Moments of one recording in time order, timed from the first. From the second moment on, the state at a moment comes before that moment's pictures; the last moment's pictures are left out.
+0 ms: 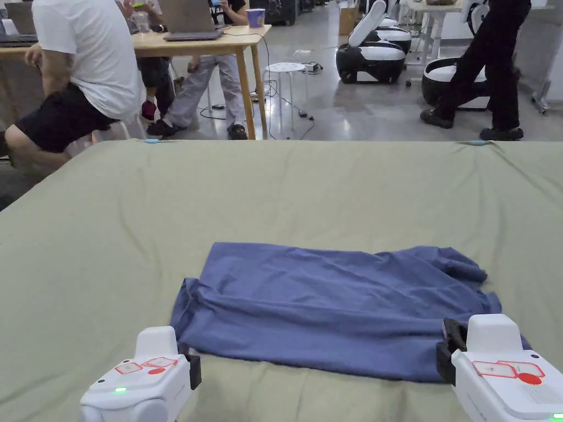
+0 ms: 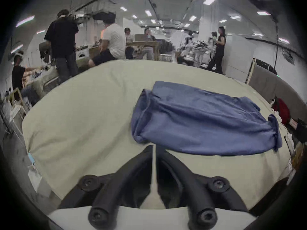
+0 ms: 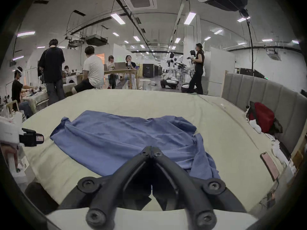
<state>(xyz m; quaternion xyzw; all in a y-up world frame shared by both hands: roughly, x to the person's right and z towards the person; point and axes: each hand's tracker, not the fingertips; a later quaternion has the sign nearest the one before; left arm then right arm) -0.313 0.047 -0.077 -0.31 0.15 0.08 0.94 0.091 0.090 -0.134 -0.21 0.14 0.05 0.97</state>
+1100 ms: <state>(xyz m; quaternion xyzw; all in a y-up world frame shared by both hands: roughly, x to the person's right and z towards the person) -0.317 0.077 -0.156 -0.37 0.12 -0.02 0.92 0.200 0.025 -0.243 -0.41 0.07 0.03 0.91</state>
